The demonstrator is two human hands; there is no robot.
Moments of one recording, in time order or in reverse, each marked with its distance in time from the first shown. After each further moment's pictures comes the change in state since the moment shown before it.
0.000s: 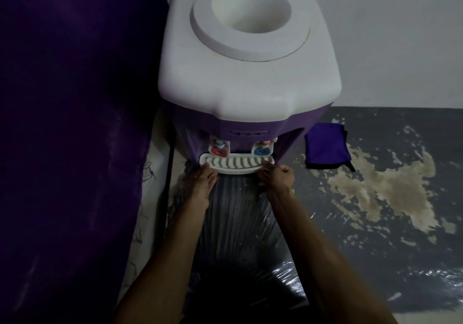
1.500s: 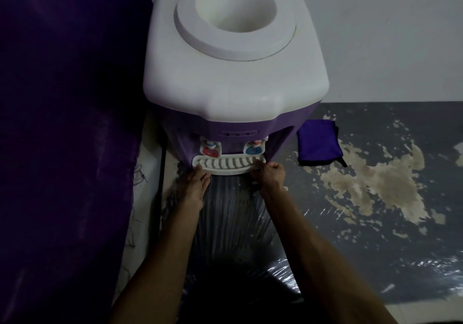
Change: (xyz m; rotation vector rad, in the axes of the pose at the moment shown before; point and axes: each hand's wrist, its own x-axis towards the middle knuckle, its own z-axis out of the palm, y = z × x) left_hand 0.007 -0.006 -0.003 0.003 -0.020 -0.026; right_hand 0.013 0.004 -0.001 -0.119 0.011 0.020
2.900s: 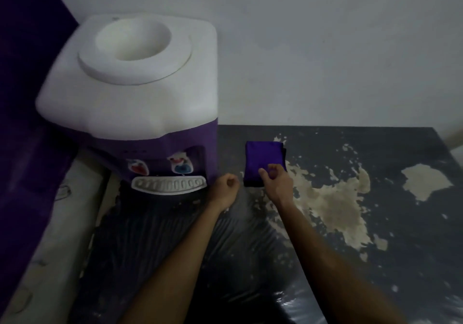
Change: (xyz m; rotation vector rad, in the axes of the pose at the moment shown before) left_hand -0.059 -0.091 0.200 1.022 -0.248 0.380; right_hand 0.058 -0.119 -0.159 -0.831 -0.044 -0.519
